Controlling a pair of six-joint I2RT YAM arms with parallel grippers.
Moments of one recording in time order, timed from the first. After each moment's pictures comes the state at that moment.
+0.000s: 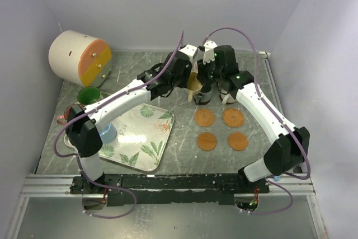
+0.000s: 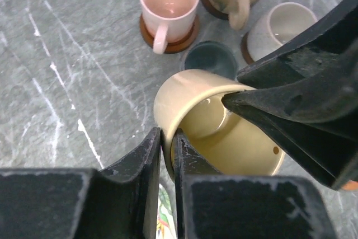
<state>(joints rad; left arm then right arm) -0.87 1.80 1.71 -0.44 -0.30 -0.23 0.43 1.48 1.40 -0.49 -0.11 -0.04</state>
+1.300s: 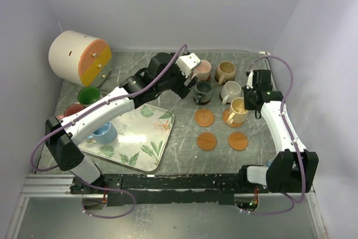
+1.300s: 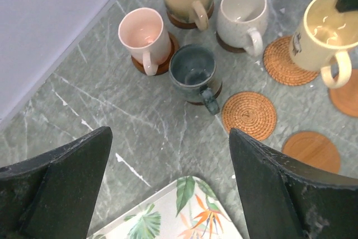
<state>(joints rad) -0.88 1.59 1.57 -0.36 -0.08 0.18 0.00 1.25 1.04 -0.71 0.11 -0.10</state>
